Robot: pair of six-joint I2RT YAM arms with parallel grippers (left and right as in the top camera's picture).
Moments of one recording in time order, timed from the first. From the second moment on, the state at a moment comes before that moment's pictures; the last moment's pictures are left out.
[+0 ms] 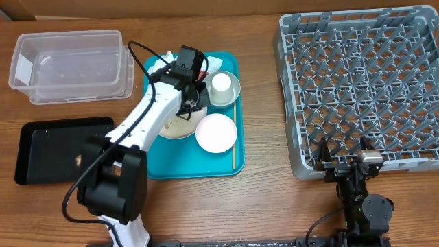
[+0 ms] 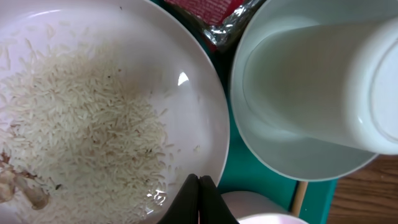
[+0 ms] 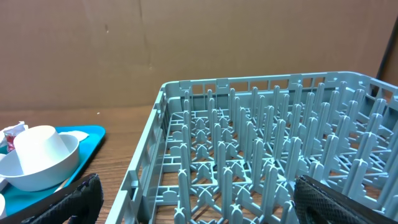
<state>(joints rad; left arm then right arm) -0.34 1.91 1.43 -0.76 0.01 -0.55 -0.05 0.01 0.02 -0.03 -0.07 0.05</state>
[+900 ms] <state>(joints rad) -0.37 2.00 1.43 -0.93 0.20 -0.57 -0.05 0.01 0.02 -0.03 -0.07 0.05</state>
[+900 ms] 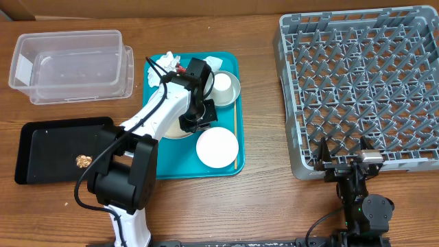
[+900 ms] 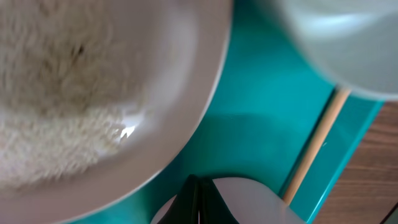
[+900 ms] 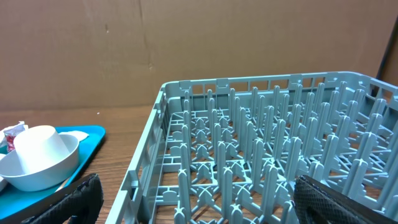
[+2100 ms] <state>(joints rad) -0.42 2.00 1.39 -0.76 -0.03 -0.41 -0.05 0.01 0.02 -0.03 -0.07 0.05</state>
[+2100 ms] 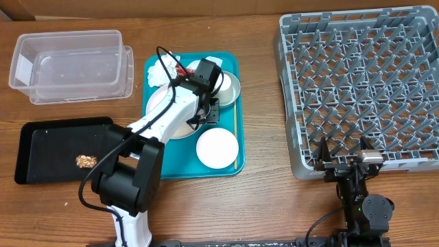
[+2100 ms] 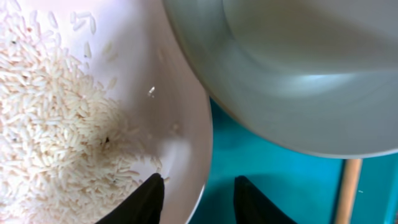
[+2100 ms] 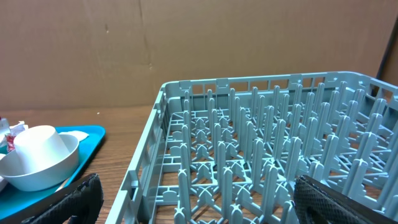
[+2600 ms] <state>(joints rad) -0.43 1.99 1.33 -0.72 -0.11 -0.39 -0.05 0.01 0.02 -0.03 -0.07 0.05</state>
